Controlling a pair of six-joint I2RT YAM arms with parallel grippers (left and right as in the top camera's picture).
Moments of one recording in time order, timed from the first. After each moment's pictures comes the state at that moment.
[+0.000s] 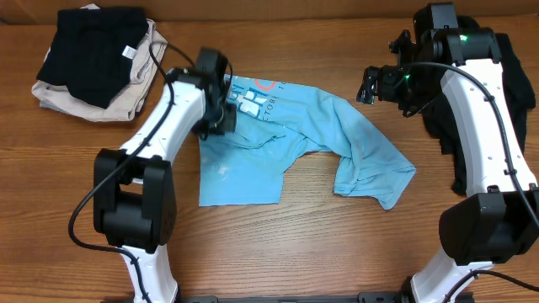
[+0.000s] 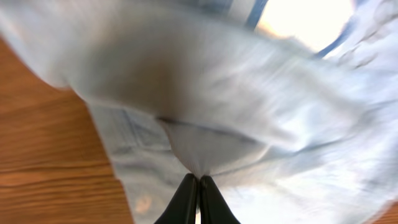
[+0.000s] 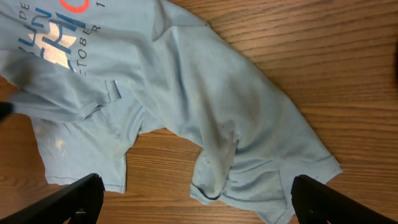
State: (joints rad) left arm -0.23 2.03 1.62 -0.99 0.04 -0.17; right arm 0.05 1.88 1.90 -1.37 -0.25 0.15
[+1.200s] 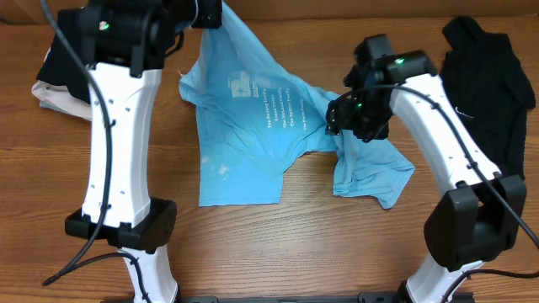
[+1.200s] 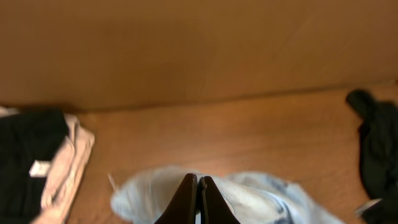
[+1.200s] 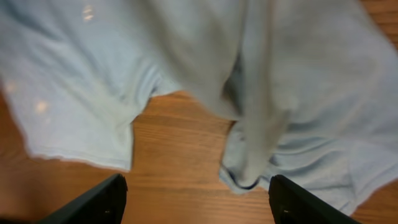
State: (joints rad) left arm -0.23 2.03 2.70 -1.27 0.04 -0.17; right arm 0.25 1.88 1.67 -1.28 -0.21 0.28
